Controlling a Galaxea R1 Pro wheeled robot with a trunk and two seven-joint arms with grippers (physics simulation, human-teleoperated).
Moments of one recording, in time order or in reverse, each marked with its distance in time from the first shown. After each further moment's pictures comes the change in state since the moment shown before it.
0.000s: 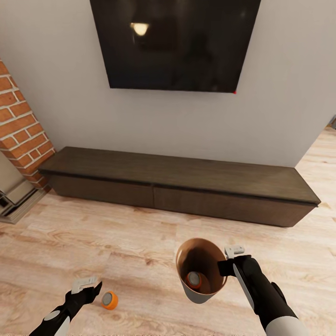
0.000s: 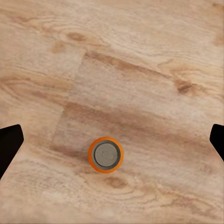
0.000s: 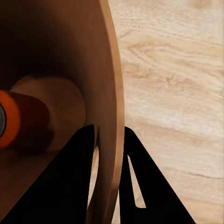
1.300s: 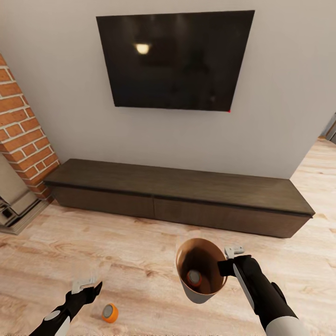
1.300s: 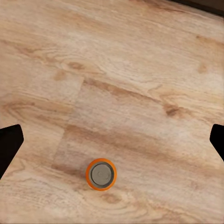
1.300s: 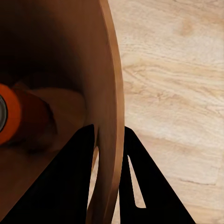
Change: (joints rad) left arm 0.000 -0.001 0.000 0.000 0.000 0.000 0.000; right arm 0.000 0.000 0.000 0.000 0.000 0.000 0.000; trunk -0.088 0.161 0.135
